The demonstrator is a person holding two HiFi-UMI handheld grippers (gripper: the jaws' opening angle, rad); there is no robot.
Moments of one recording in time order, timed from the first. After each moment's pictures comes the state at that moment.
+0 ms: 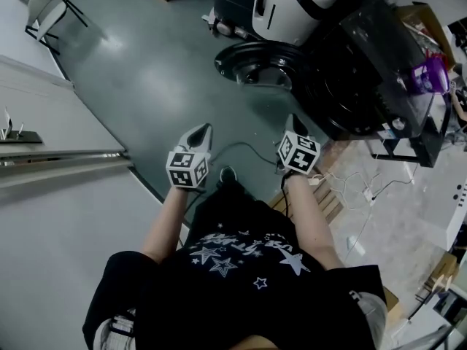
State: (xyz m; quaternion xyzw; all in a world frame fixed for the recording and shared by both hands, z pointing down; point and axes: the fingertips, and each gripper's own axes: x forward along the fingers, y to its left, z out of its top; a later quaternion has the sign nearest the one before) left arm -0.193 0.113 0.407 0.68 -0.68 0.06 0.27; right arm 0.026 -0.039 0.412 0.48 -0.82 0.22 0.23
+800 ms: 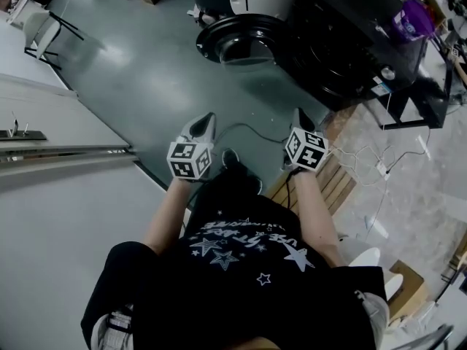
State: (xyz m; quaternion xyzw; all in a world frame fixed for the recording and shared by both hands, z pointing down) left arm -0.069 0.148 0.380 0.72 -0.65 0.09 0.24; right arm 0.169 0.033 0.409 0.50 -0.81 0.24 0.18
